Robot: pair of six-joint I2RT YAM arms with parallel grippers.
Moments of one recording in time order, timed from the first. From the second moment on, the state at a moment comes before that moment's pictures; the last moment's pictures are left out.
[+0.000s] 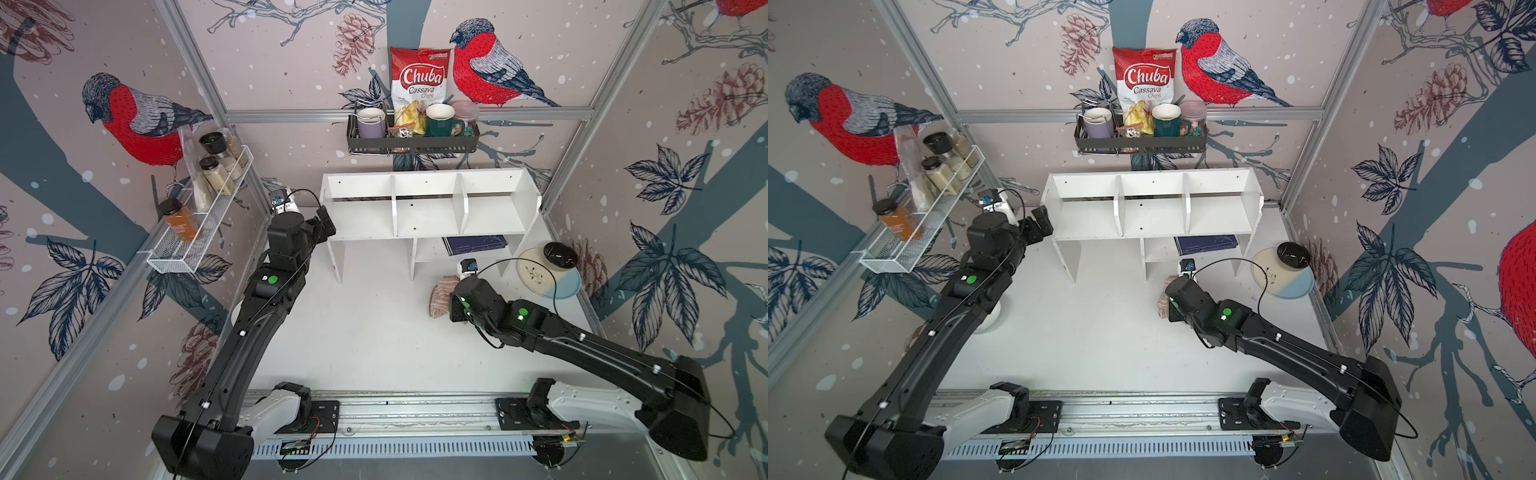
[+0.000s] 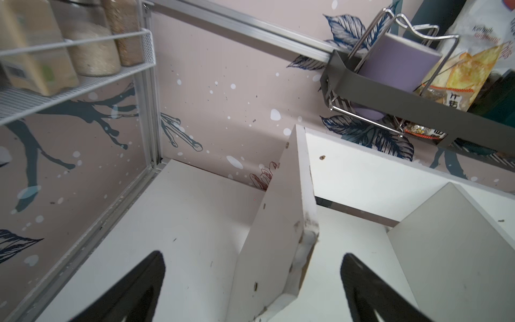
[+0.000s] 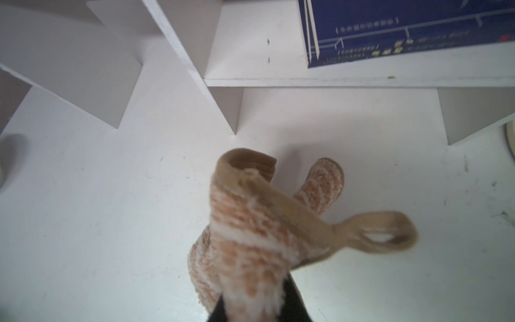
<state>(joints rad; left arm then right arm) -0.23 1.05 1.13 -0.30 -0.33 -0.34 0.90 1.17 0.83 -0.51 0.35 0.64</state>
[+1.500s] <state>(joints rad) -0.07 1.43 0.37 0.58 -0.64 -0.15 0.05 1.17 0.28 0.31 0.68 0.44</state>
